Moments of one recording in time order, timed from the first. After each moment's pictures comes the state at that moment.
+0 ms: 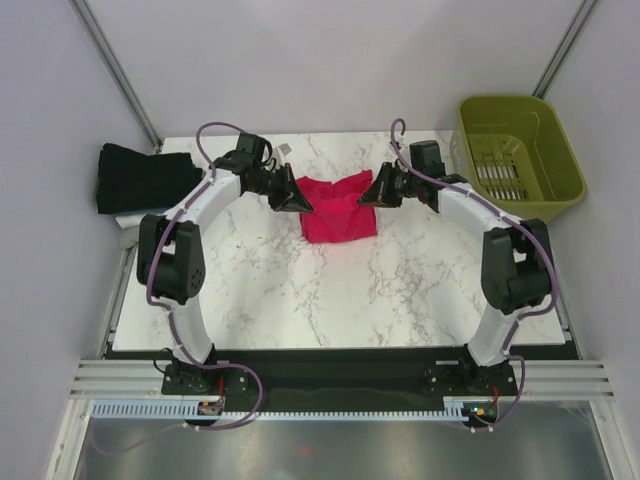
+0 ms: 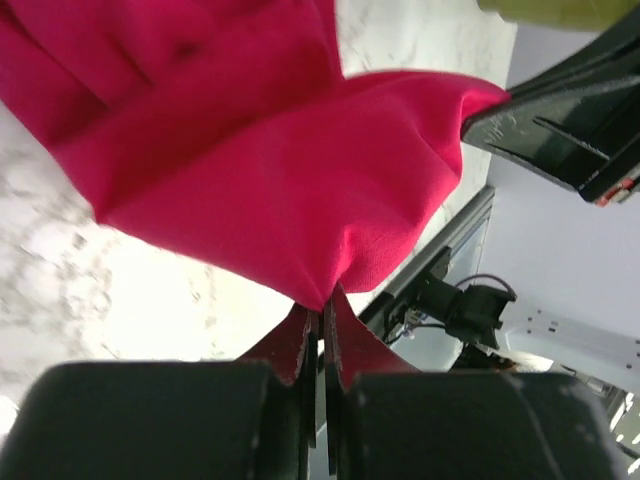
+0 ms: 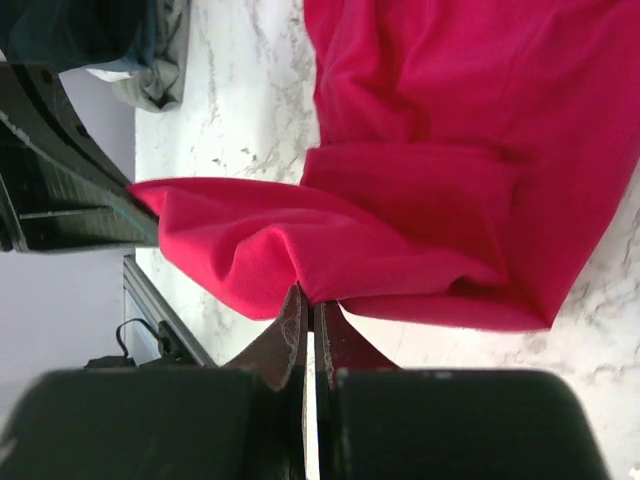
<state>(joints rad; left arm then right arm) -0.28 1.86 1.51 -0.62 0.73 -0.50 0.26 1.76 1.28 -0.21 -0.63 0.57</state>
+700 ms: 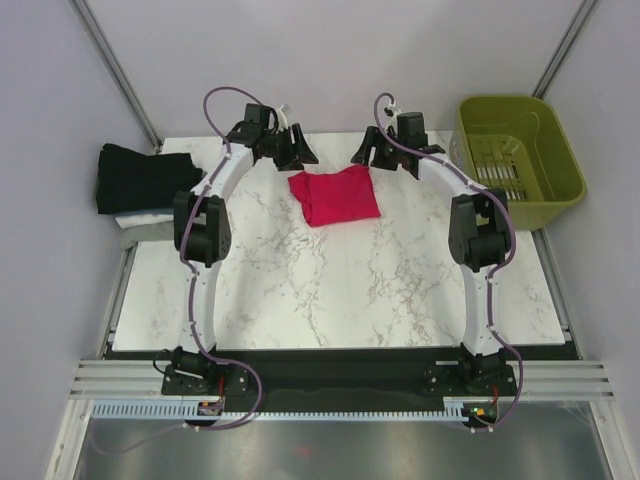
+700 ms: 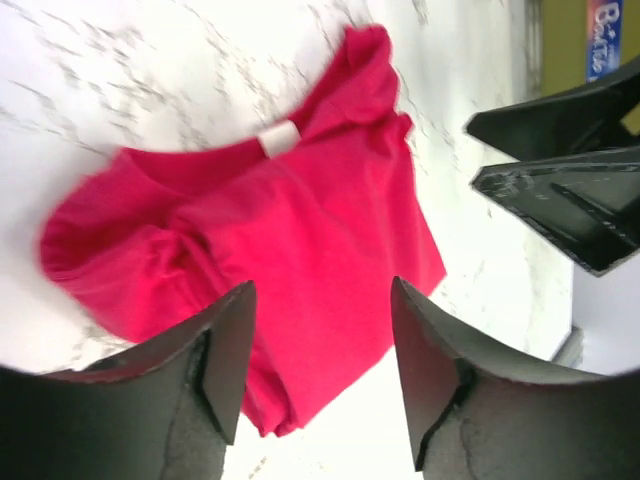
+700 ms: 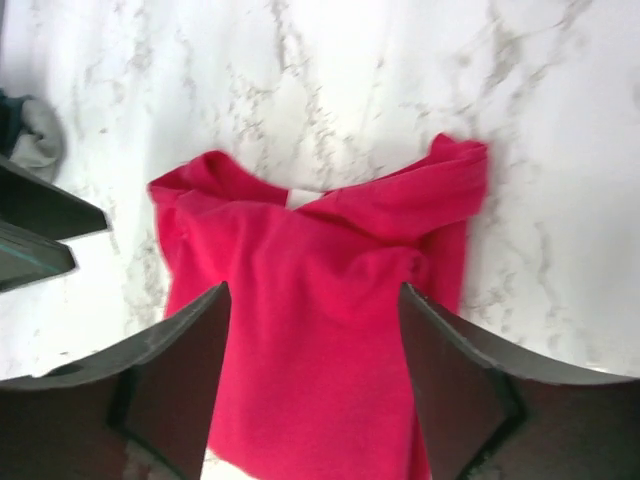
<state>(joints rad) -0.22 2.39 2.17 -0.54 0.59 -0.43 0.23 2.27 1.87 -0.19 -0.39 0.41</state>
